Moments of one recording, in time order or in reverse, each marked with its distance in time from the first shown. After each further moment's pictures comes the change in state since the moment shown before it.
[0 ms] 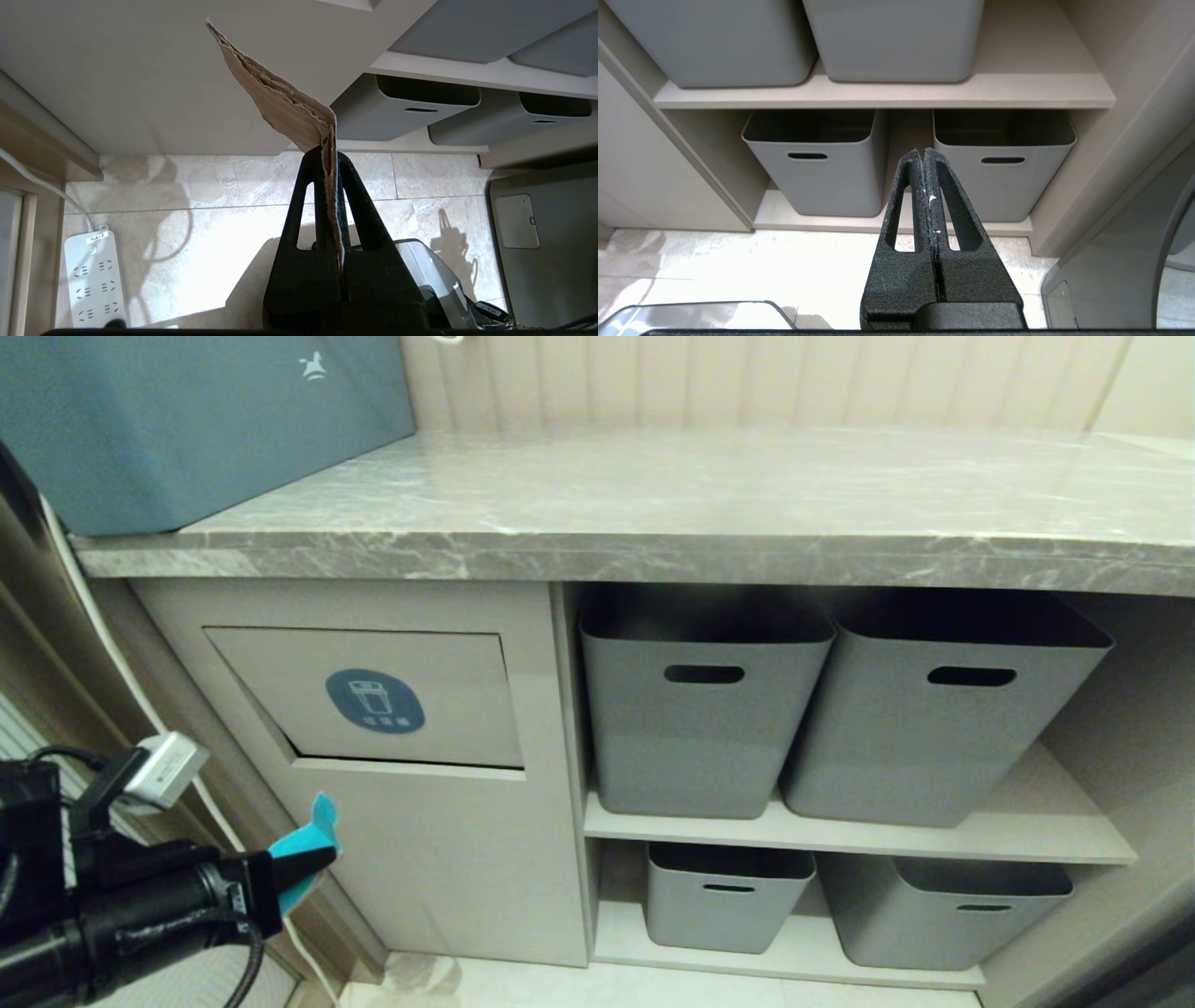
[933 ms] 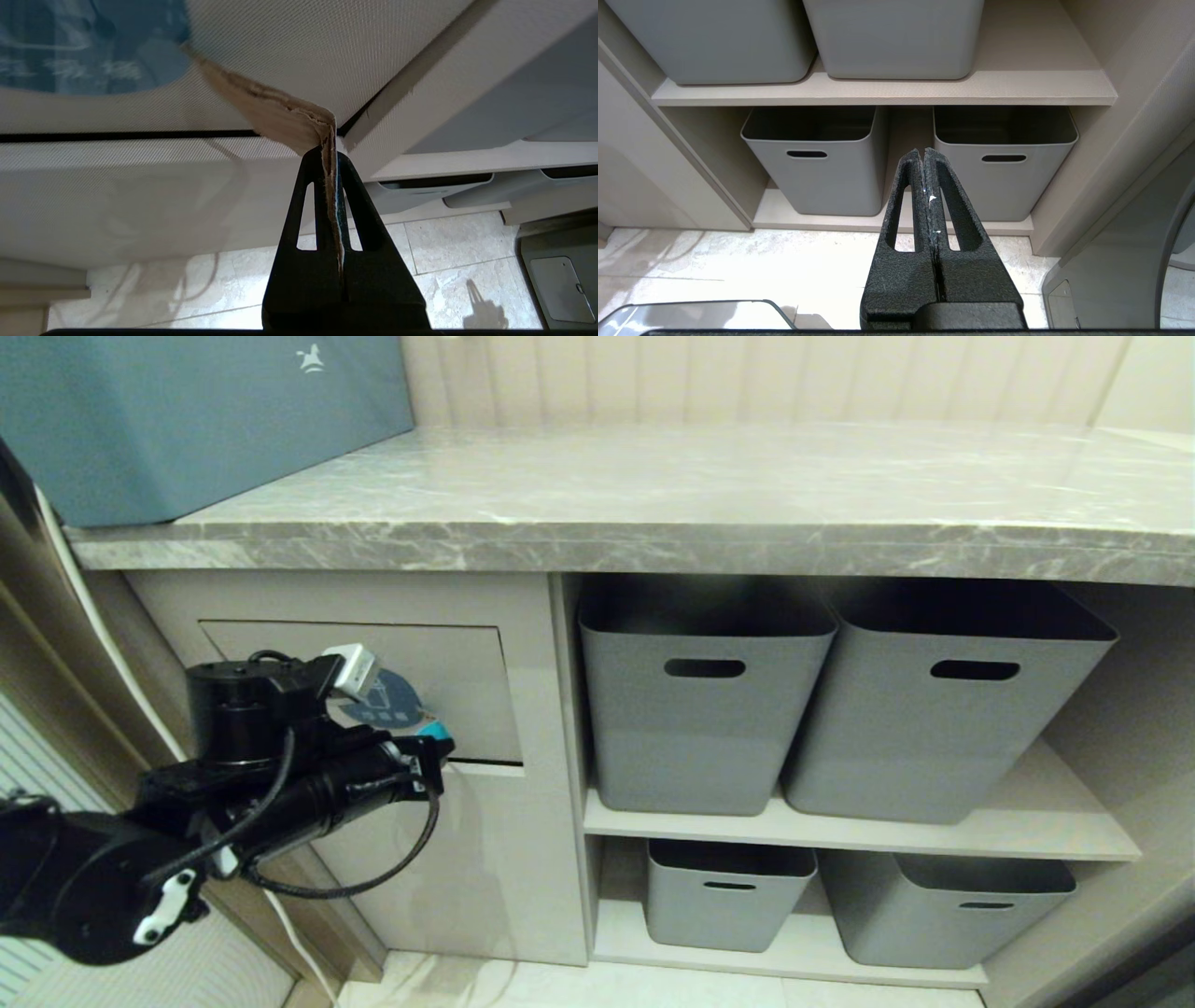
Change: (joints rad) left arm -0.162 0.454 -0.275 -0.342 0.136 0.028; right arm 0.000 0.000 0.000 0.000 0.000 0.000
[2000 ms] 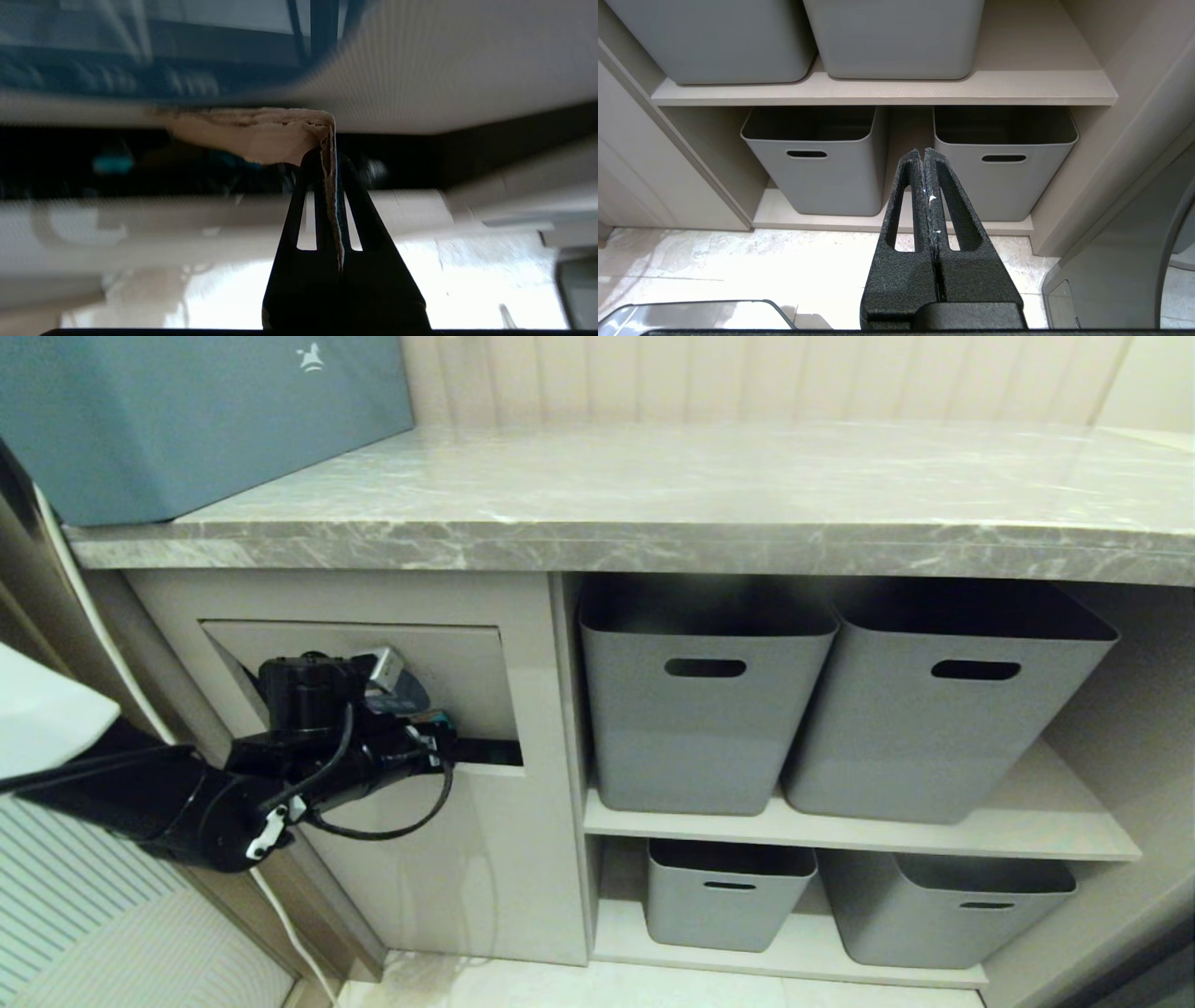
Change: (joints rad) left arm 0.099 0.243 -0.197 -0.006 -0.051 0.028; right arm 0.000 0.000 0.000 0.000 0.000 0.000
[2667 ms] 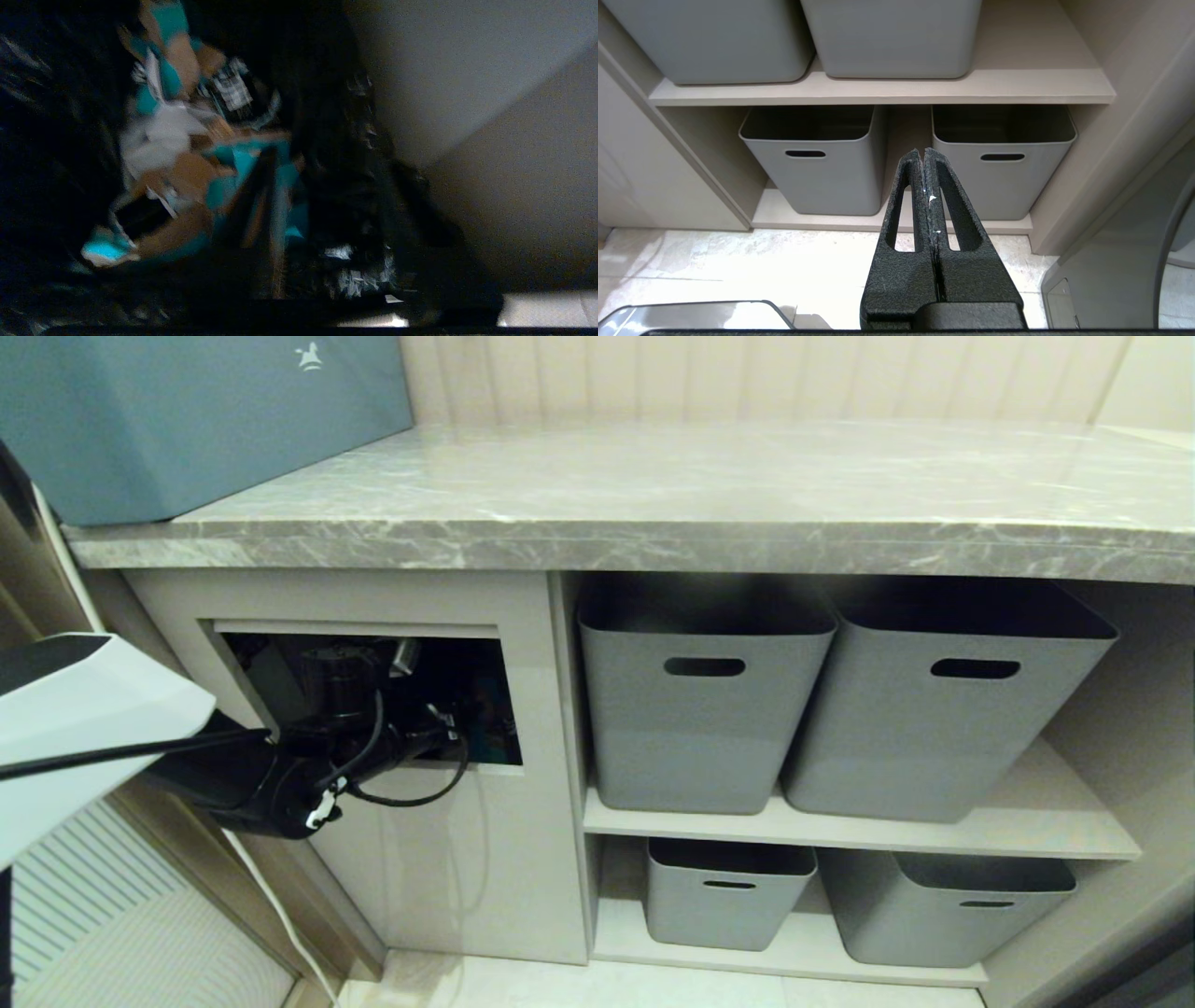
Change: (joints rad) left arm 0.032 0.158 -0.159 -0.118 -0.037 0.021; right arm 0.000 0.000 0.000 0.000 0.000 0.000
